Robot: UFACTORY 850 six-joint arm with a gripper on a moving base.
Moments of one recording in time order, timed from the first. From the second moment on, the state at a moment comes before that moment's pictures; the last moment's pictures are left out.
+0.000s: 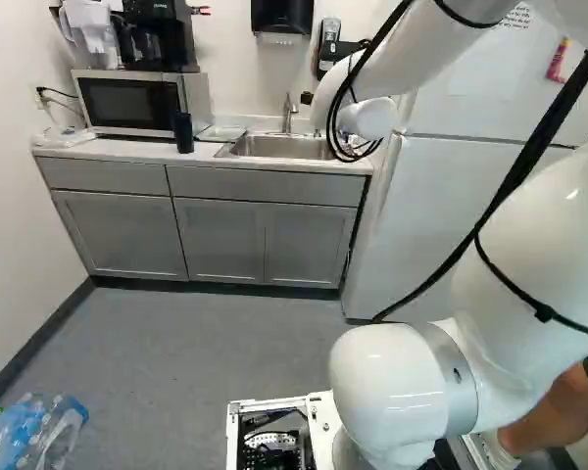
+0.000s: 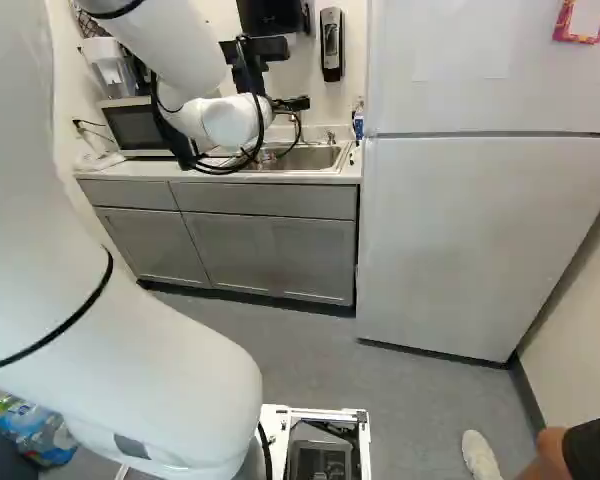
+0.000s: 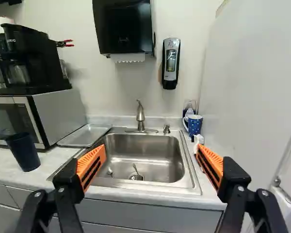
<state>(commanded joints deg) -2.1 7.1 -46.6 0.0 36.6 0.0</state>
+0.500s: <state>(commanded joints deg) -2.0 6.9 -49.8 0.0 33.0 0.0</state>
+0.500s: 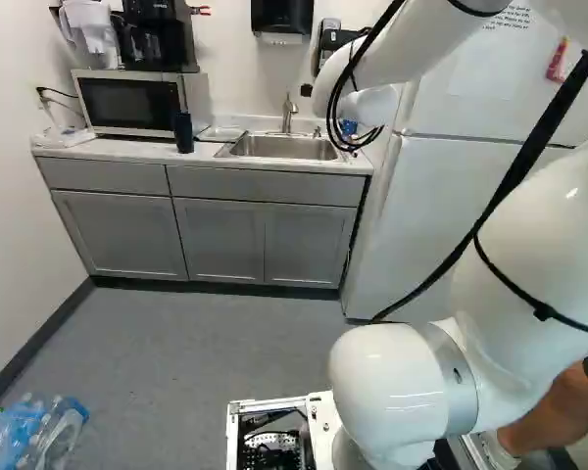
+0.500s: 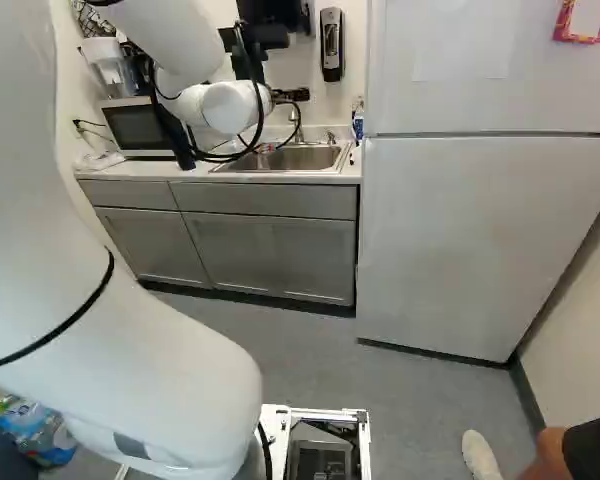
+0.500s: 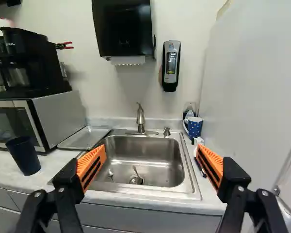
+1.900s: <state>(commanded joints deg) -2.0 6.6 -57.6 0.0 24.4 0.0</state>
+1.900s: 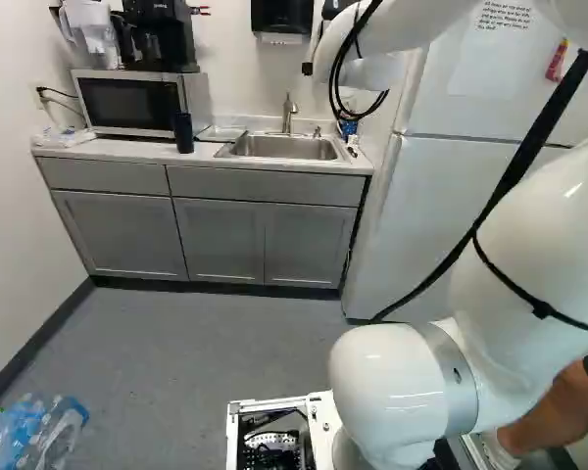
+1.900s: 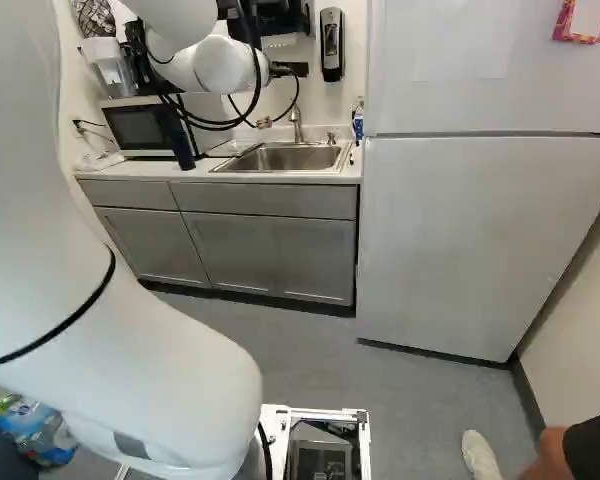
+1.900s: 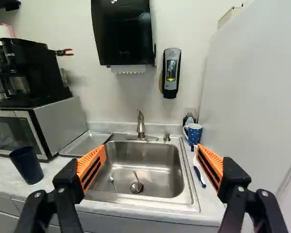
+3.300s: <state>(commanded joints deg) -2.0 6.6 -57.6 0.0 24.4 0.0</state>
